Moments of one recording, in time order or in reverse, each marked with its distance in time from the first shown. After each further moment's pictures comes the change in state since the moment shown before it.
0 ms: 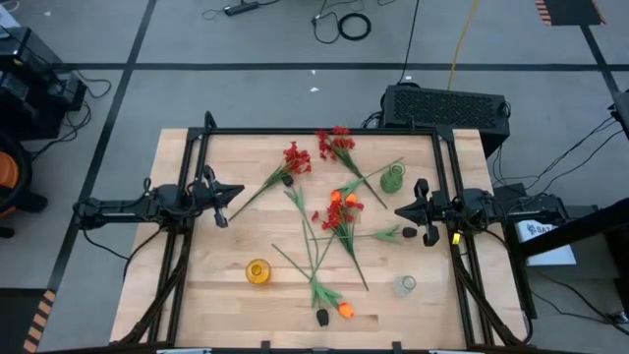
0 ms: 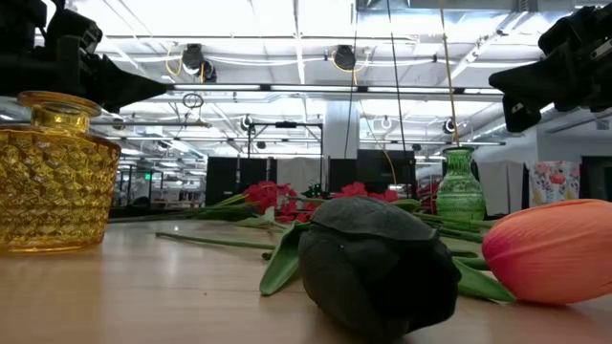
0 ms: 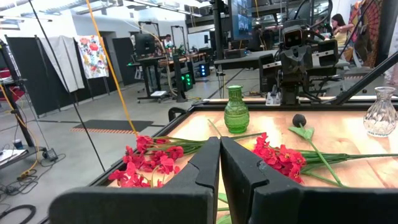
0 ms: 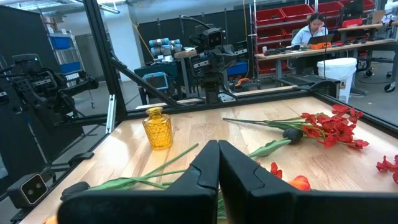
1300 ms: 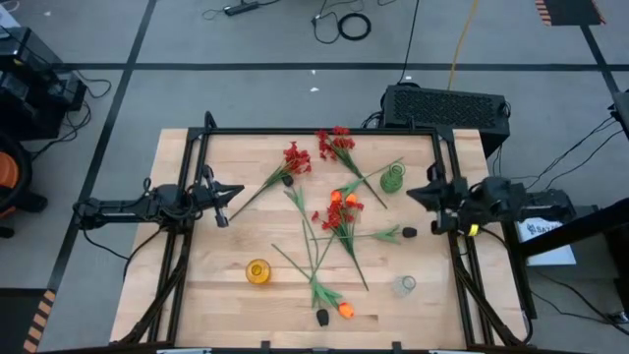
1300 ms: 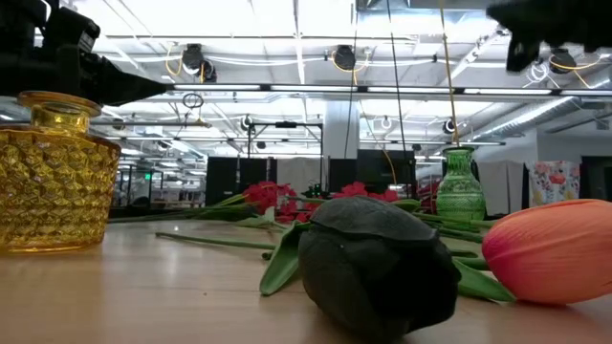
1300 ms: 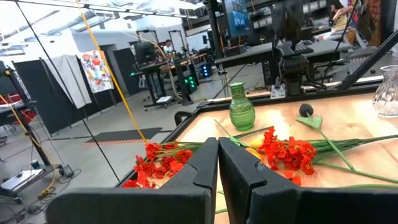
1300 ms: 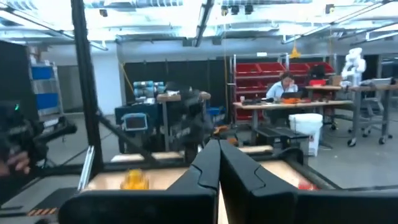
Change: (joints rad) left arm 0.000 0.000 0.000 0.012 -0.002 0.130; right arm 0.000 0.152 0.253 0.085 0.096 -0.129
